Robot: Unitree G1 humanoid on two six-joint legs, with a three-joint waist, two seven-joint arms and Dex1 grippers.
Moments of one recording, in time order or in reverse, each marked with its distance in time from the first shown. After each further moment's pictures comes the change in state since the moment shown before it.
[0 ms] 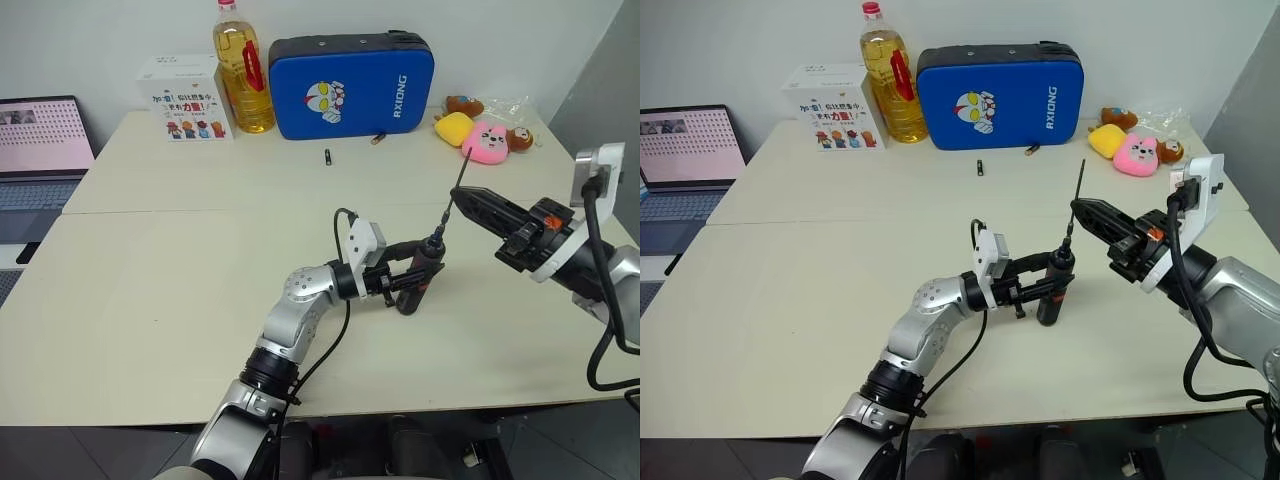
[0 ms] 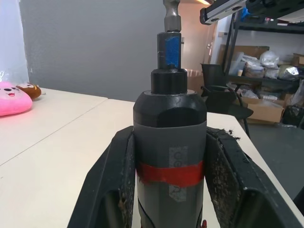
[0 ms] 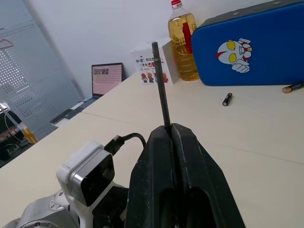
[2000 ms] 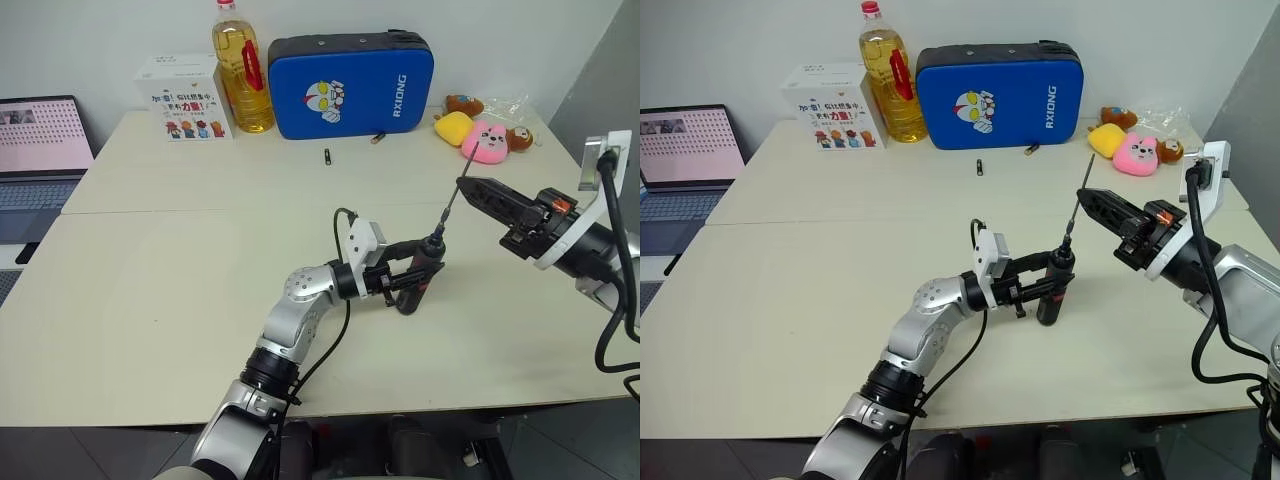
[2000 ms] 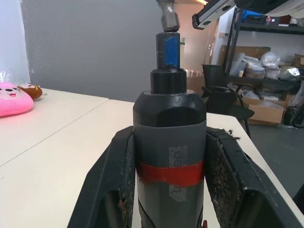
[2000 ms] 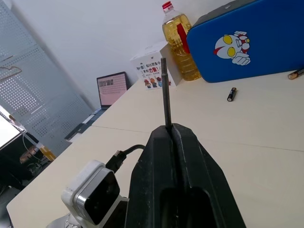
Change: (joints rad) left arm 0.000 -0.002 0.000 0.001 0.000 -0.004 0.003; right arm -0.073 0.029 -0.016 0.109 0.158 0.043 -0.096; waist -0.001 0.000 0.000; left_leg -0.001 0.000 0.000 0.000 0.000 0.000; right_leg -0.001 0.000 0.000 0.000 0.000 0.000
